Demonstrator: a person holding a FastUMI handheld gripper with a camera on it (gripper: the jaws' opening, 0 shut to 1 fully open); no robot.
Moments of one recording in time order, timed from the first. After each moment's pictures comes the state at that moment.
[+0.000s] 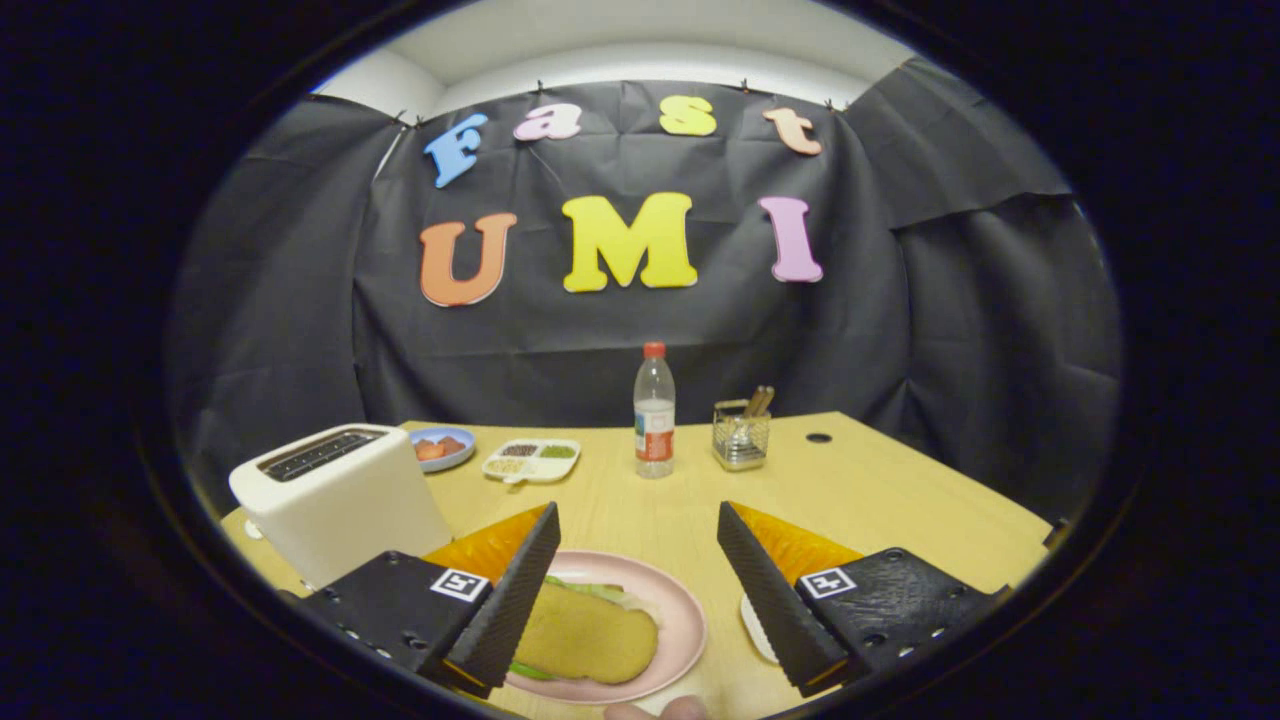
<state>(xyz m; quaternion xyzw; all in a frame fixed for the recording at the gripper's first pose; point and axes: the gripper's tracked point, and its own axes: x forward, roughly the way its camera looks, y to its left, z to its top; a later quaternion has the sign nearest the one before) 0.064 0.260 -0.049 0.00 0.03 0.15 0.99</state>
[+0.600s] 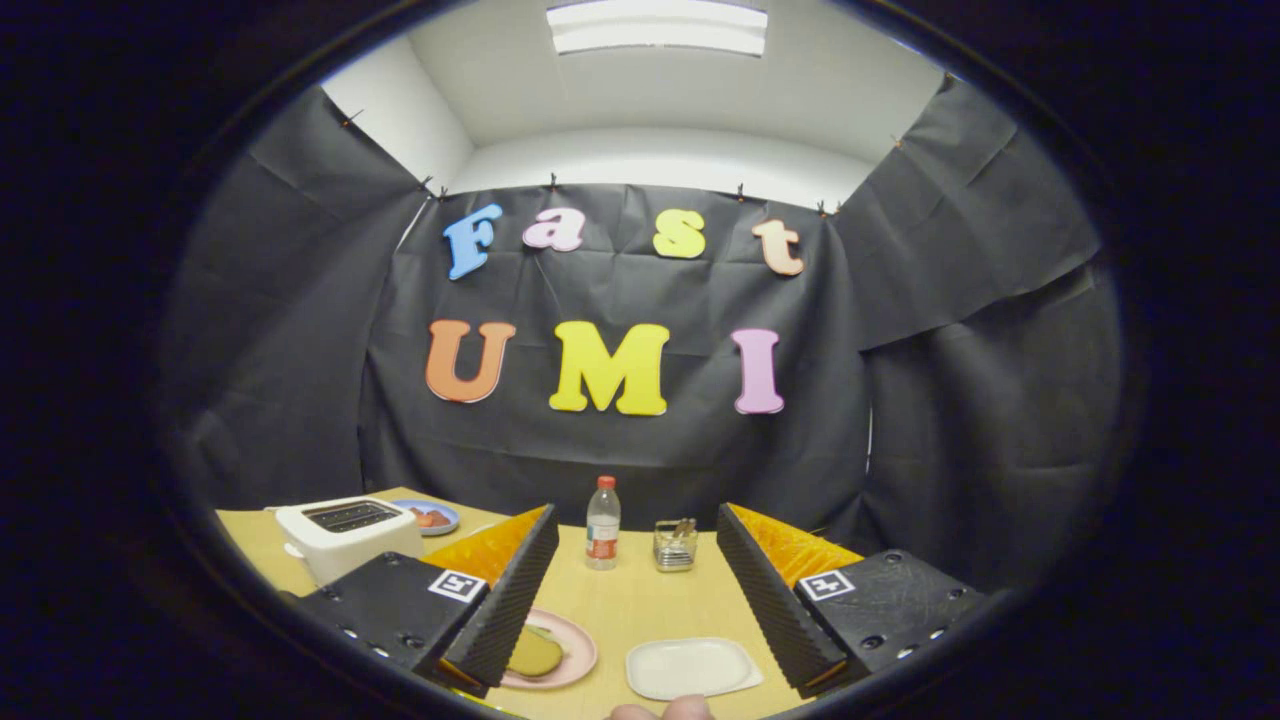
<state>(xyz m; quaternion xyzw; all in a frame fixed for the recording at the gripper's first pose) -0.027 0.141 0.070 -0.02 -0.12 0.12 0.99</state>
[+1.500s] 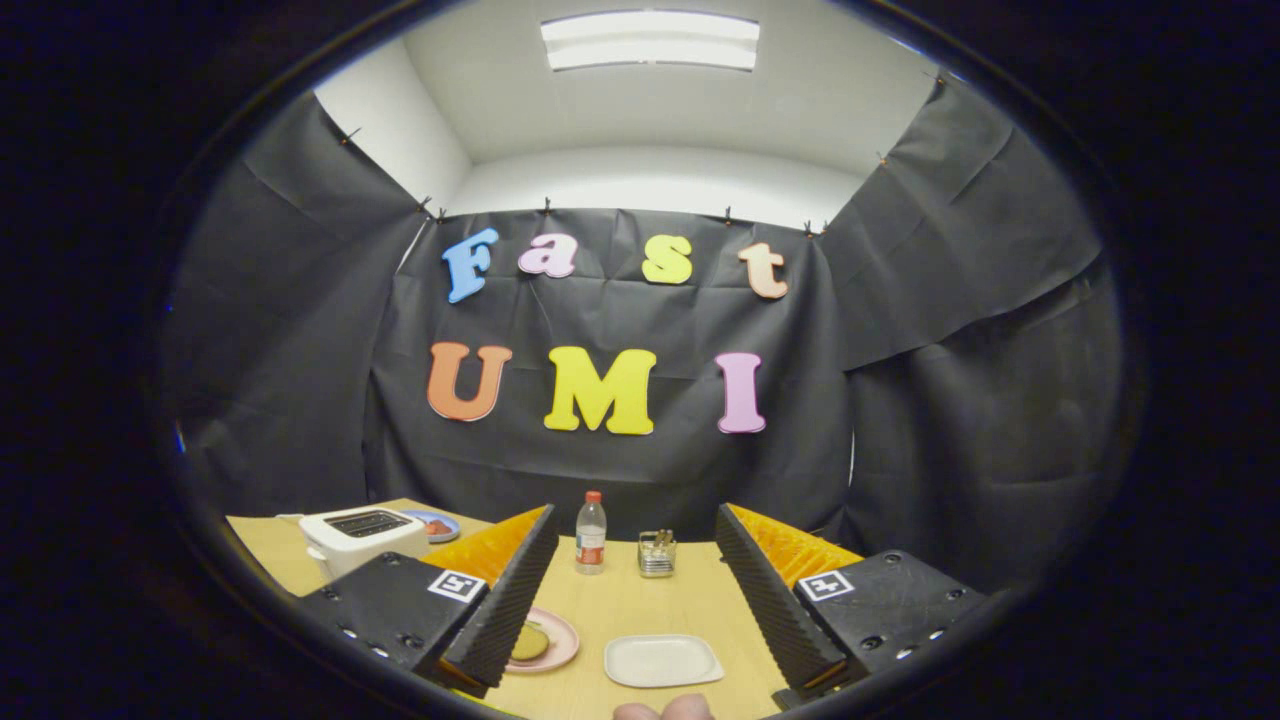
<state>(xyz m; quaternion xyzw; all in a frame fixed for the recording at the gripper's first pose) -0.069 0.110 0.086 0.00 -0.13 0.13 0.98</state>
